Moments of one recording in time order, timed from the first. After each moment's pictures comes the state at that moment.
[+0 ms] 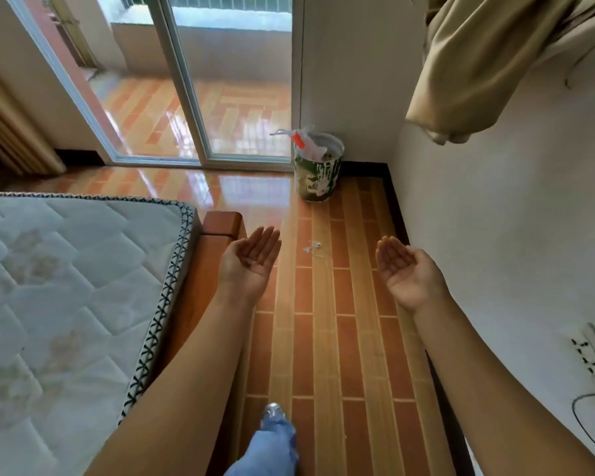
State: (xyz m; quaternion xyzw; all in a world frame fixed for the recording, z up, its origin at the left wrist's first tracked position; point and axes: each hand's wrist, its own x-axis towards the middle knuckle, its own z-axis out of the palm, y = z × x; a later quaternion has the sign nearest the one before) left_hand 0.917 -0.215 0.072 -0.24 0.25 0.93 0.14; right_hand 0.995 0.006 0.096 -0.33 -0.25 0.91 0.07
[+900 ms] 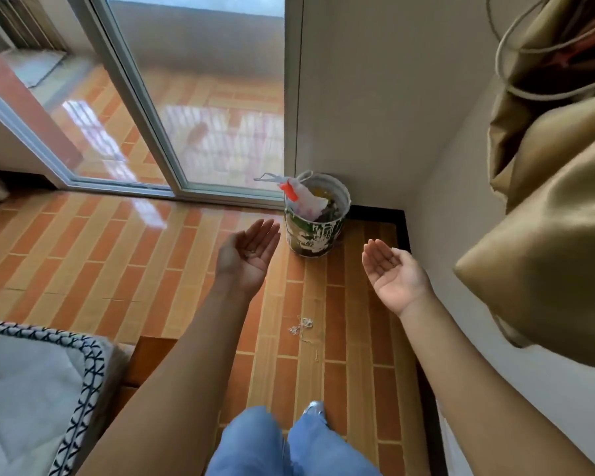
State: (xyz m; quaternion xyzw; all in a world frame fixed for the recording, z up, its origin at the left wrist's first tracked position) left_hand 0.410 -0.025 0.049 -0.25 0.25 0.92 0.14; right_hand 0.480 0.188 0.063 -0.36 -0.25 0.90 0.03
